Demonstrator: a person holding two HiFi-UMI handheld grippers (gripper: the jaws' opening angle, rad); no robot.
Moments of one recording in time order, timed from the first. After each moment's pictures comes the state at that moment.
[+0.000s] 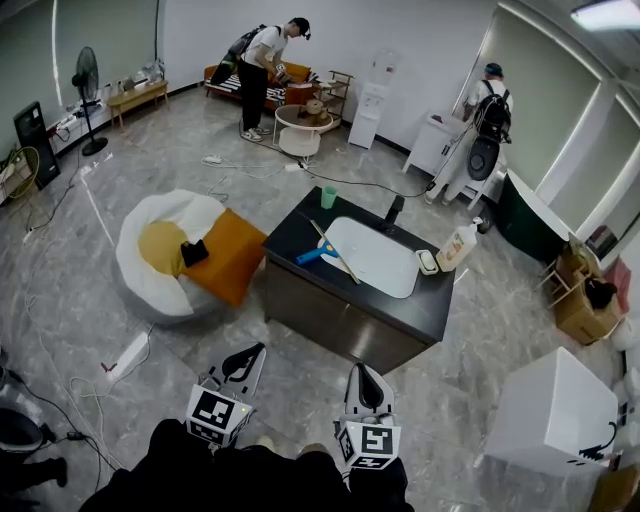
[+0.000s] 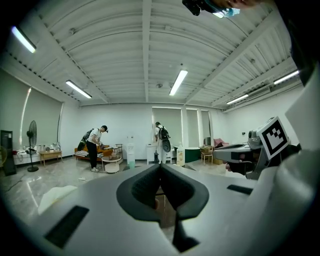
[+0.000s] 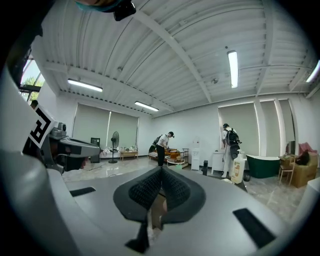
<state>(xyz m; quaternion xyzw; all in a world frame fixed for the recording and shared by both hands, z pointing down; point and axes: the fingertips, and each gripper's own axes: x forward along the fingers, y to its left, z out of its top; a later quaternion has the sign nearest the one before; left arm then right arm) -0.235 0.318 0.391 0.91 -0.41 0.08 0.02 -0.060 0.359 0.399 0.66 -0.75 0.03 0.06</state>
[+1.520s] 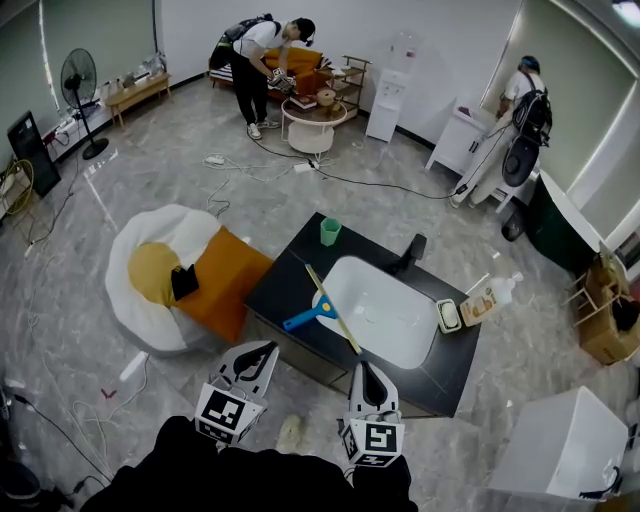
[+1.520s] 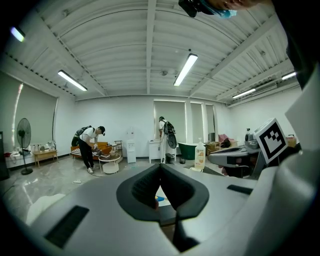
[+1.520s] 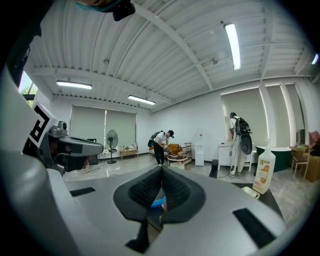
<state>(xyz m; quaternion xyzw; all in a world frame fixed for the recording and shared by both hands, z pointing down) -0.117 -0.007 0.413 0.91 -0.40 0.10 0.02 0.041 0.025 0.437 0.65 -0.76 0.07 0.06</state>
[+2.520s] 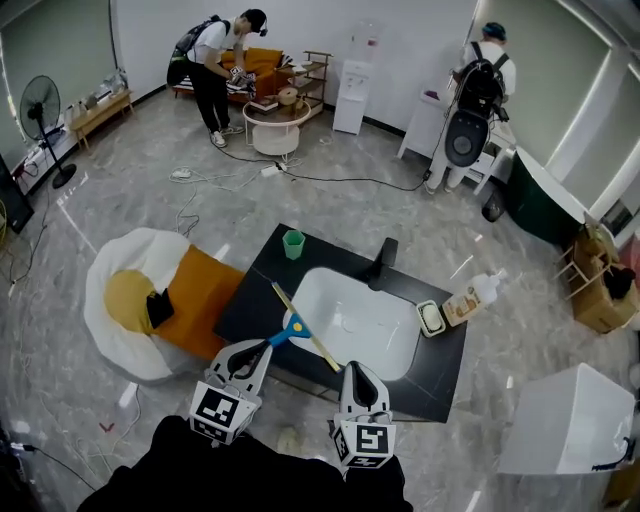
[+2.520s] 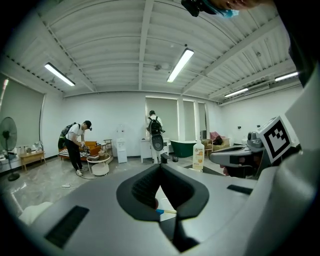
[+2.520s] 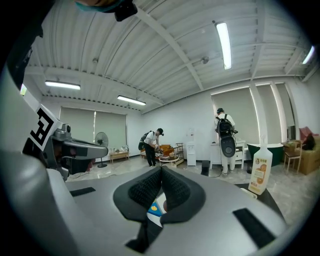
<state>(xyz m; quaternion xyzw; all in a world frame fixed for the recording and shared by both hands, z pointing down) -0.045 -0.092 0.422 0.93 -0.35 0.12 0.02 0.099 -0.039 0.444 0.68 -0.73 0.08 0.04</state>
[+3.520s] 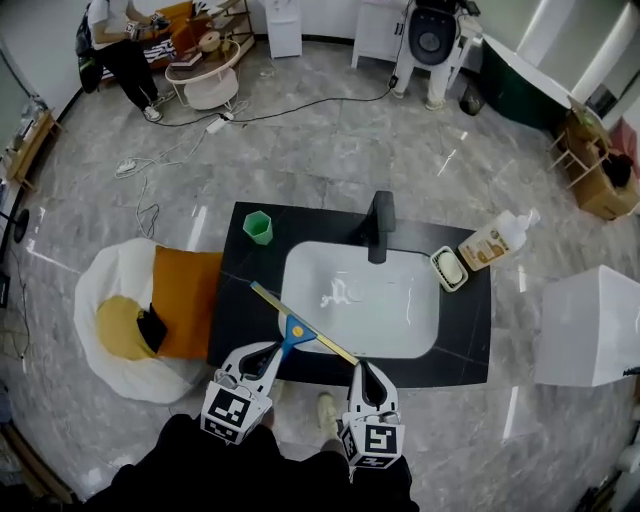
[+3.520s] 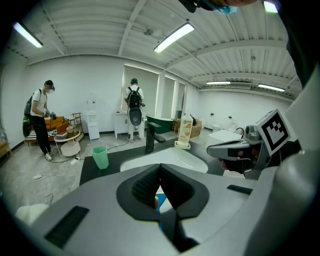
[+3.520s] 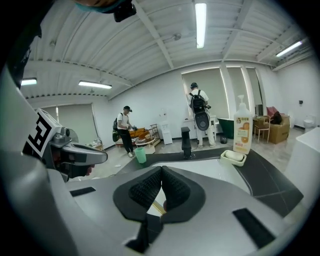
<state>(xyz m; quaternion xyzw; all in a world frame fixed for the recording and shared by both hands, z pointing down) 0.013 -0.214 0.553 0.95 -0.17 0.25 0.08 0.130 -0.120 0.564 0.77 -0.59 0.23 0.05</state>
